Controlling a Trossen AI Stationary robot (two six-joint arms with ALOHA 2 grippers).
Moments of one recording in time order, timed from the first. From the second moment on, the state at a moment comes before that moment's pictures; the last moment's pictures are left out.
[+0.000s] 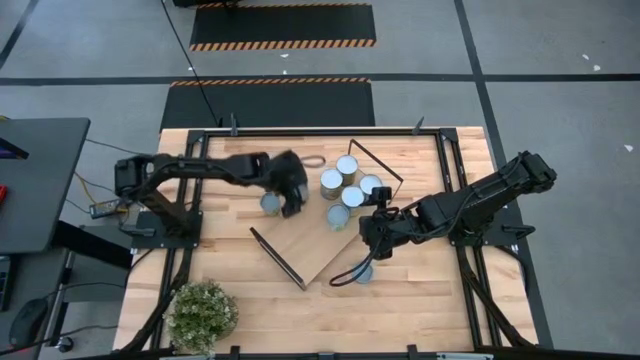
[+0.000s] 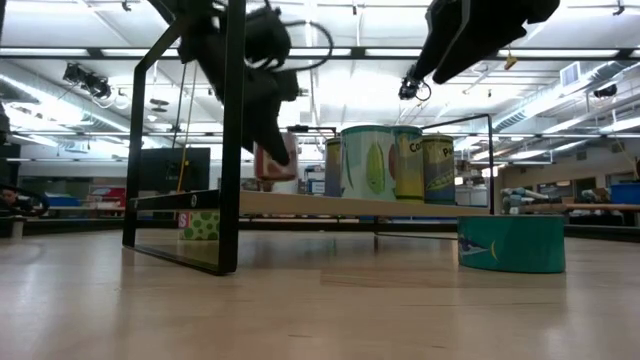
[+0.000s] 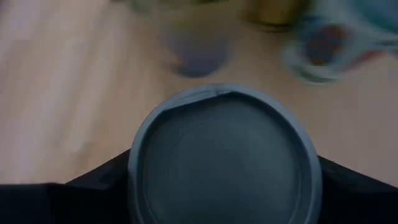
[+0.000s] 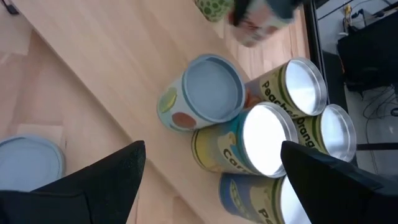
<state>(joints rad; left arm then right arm) 0.25 1.58 1.05 -0.42 0.03 0.00 0.37 1.45 1.19 -0.81 0.58 0.09</state>
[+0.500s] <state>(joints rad) -0.04 1.58 1.06 -0.33 -0.05 -0.20 0.36 1.45 1.19 -0.80 0.58 0.07</state>
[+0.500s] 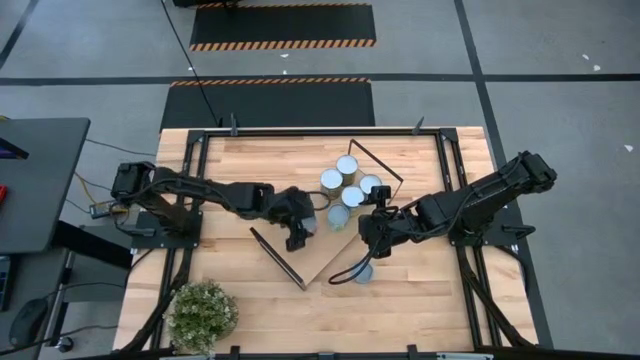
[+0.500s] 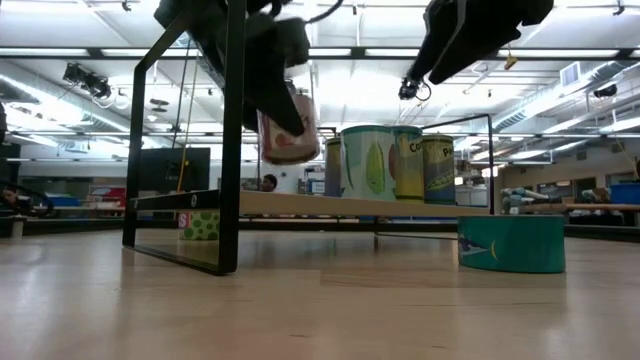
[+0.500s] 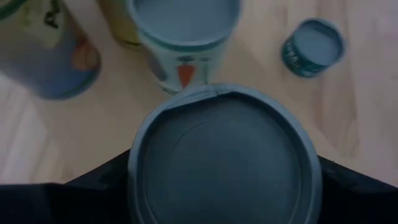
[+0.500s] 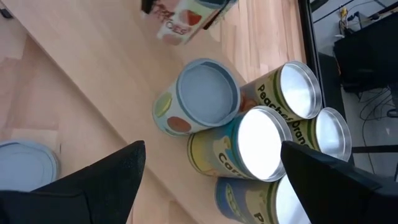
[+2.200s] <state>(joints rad) -0.15 1.86 1.42 -0.59 -0.15 0.01 0.36 1.45 1.19 -0.78 0.57 0.06</state>
